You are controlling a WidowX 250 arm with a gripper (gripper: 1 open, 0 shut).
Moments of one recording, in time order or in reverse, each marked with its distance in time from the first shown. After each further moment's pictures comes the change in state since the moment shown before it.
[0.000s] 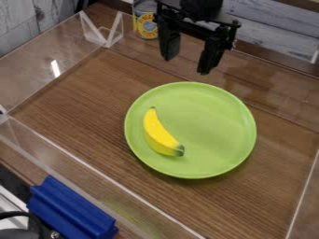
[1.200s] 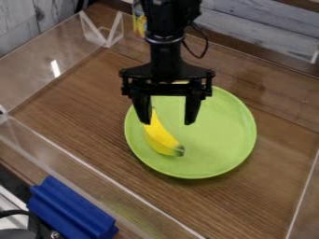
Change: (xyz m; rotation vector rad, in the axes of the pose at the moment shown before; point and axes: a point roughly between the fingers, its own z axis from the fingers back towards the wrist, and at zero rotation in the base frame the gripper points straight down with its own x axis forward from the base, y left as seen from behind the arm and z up) arm -0.045 0.002 -0.053 -0.096 -0.036 0.561
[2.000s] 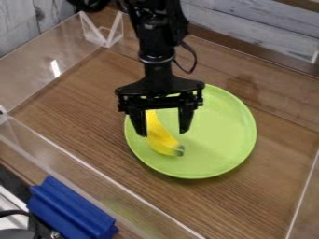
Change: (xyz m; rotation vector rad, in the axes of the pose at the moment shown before) arm 0.008 0.008 -0.025 -0.011 -0.012 0.104
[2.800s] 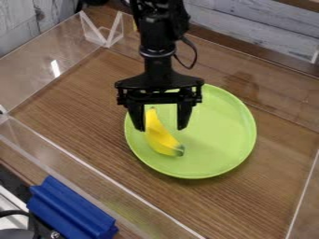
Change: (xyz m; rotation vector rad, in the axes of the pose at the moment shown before) arm 0.004 0.001 0.003 0.027 0.022 -0.039
